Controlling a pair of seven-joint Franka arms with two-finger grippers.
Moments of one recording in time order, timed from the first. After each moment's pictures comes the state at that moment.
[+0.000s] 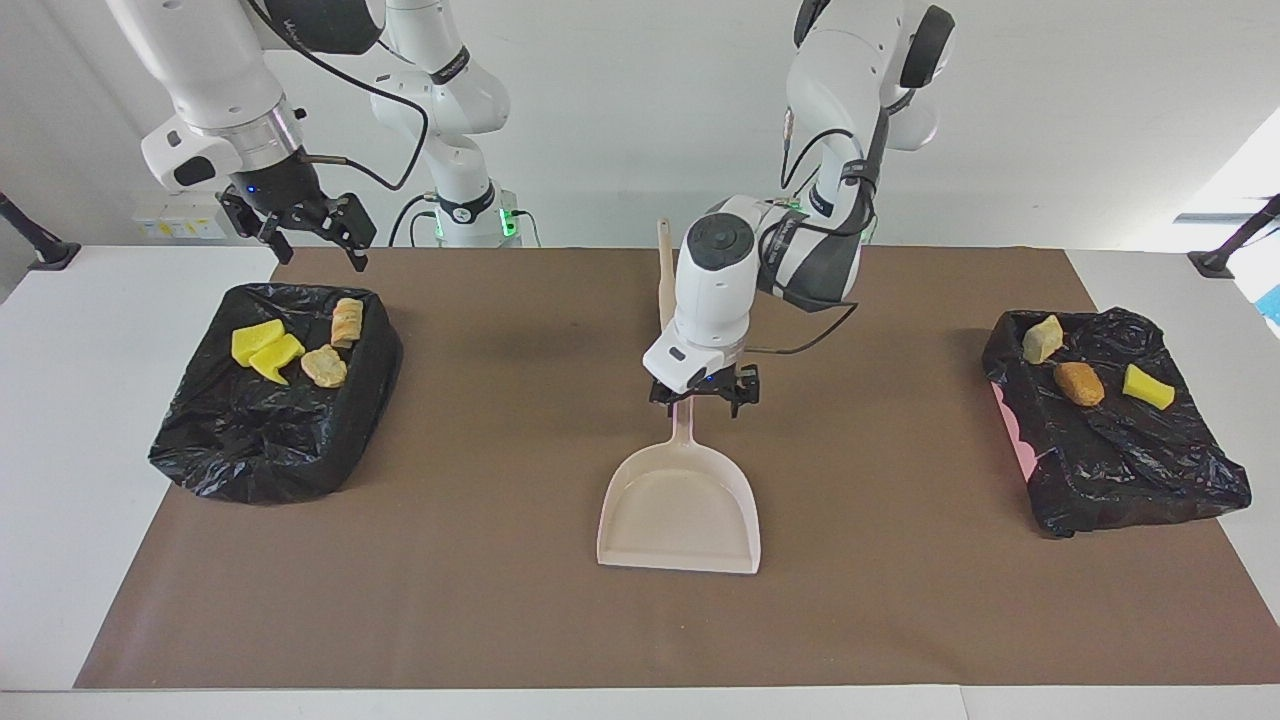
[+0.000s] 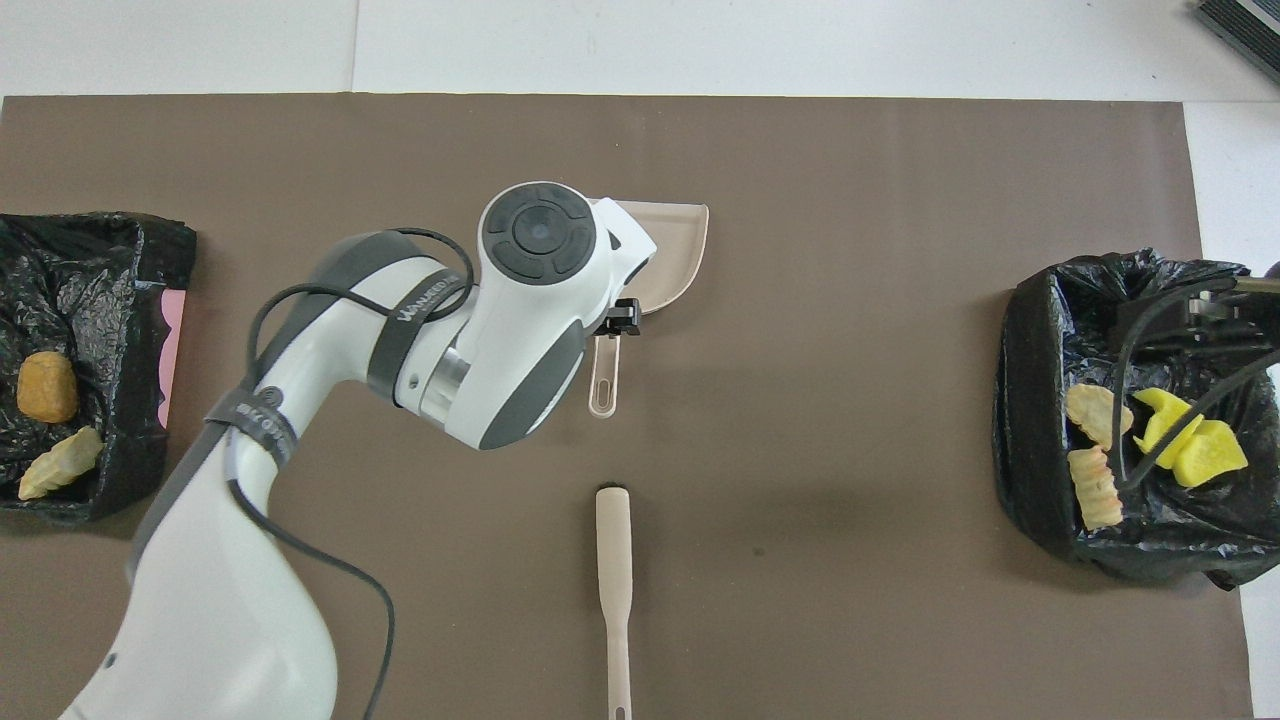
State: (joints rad) left arm -0.57 0.40 -0.01 -1.55 0.04 1.98 -0.50; right arm -0.03 -0.03 0.00 -1.59 -0.01 1.54 0.11
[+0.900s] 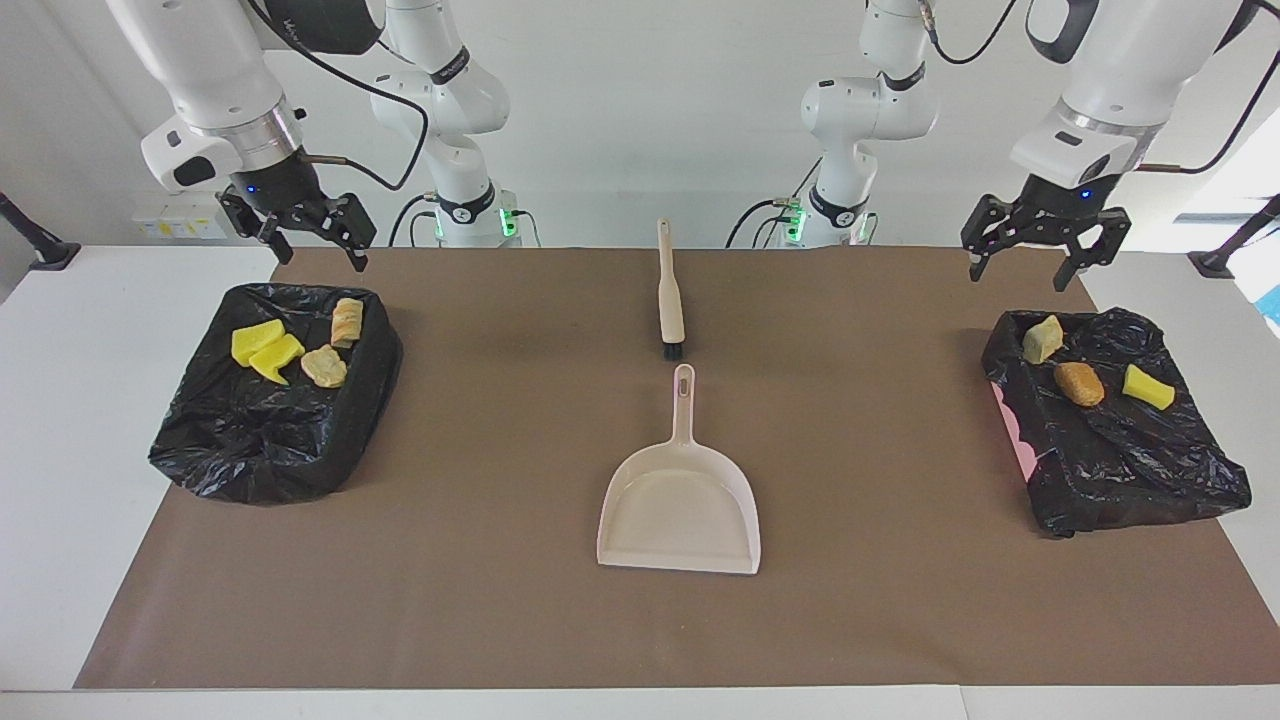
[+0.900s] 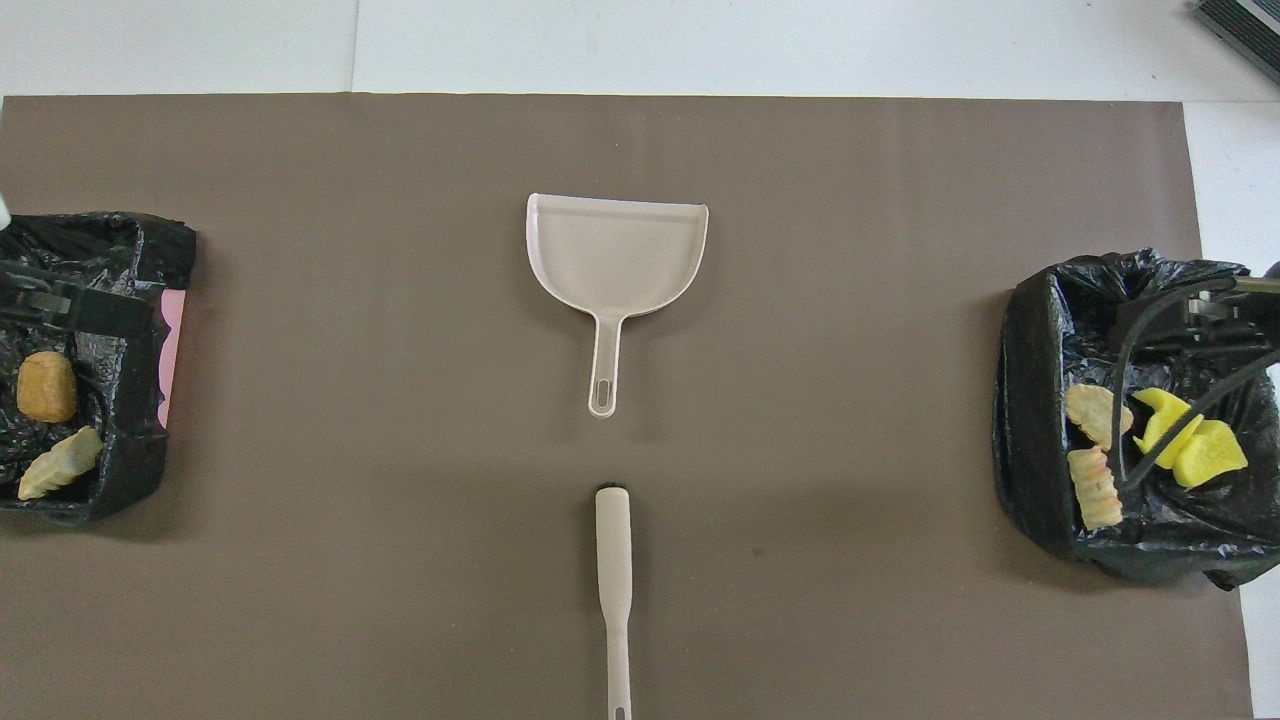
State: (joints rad) left arm -0.11 -0.04 0.01 -1.55 0.04 1.60 0.20; right arm -0.03 -0.03 0.00 -1.59 -0.01 1.54 0.11
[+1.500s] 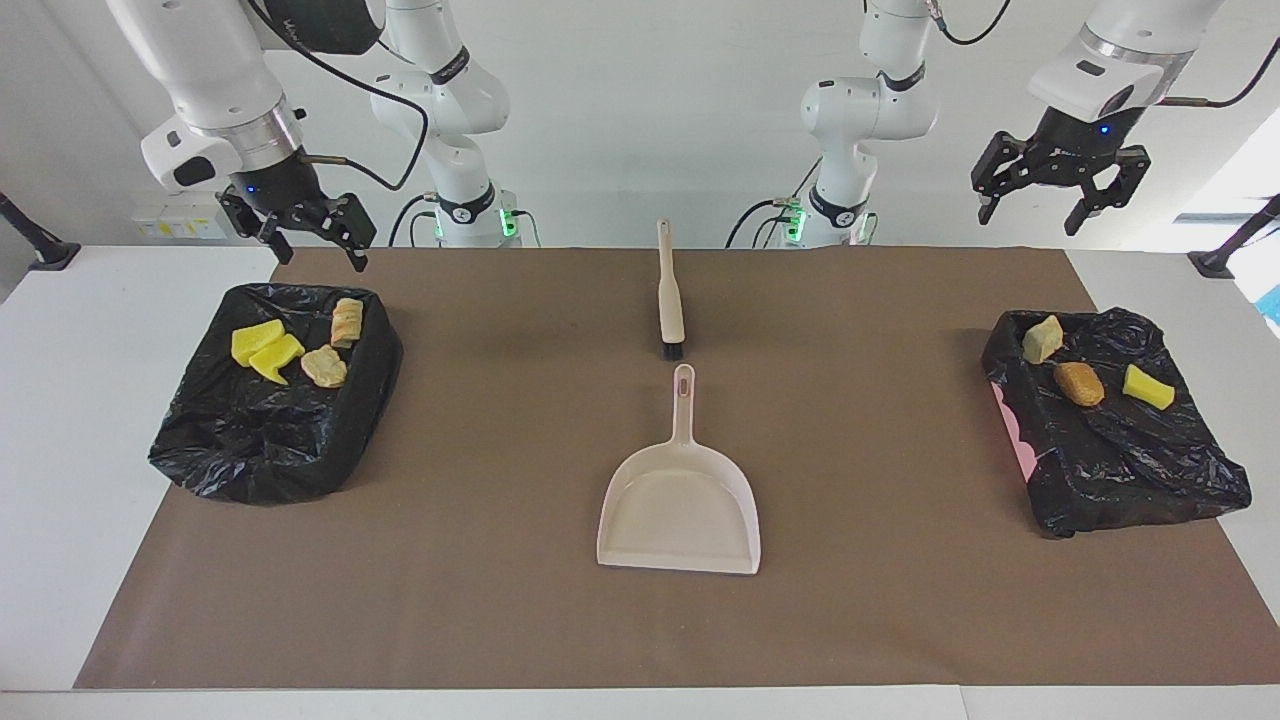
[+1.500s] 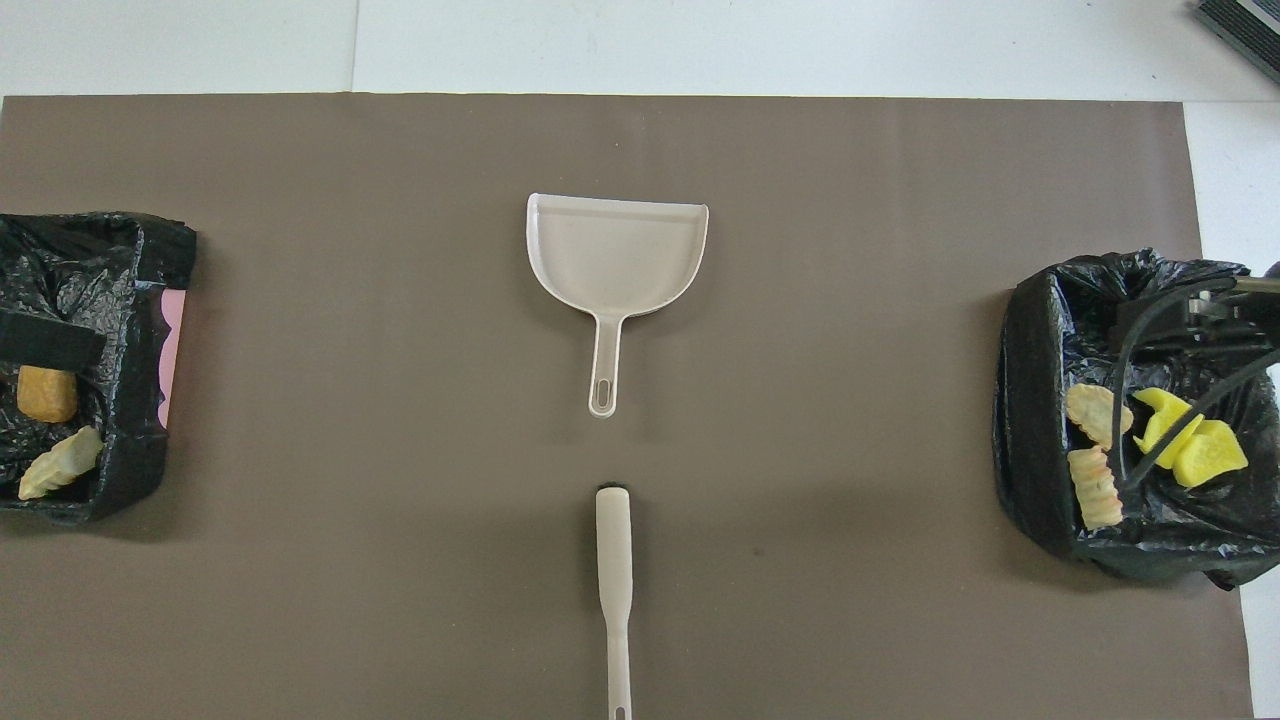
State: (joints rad) left arm -0.11 -0.03 0.00 -1.42 0.03 1.43 0.20; right arm -0.03 -0.03 0.00 -1.59 -0.01 1.54 0.11
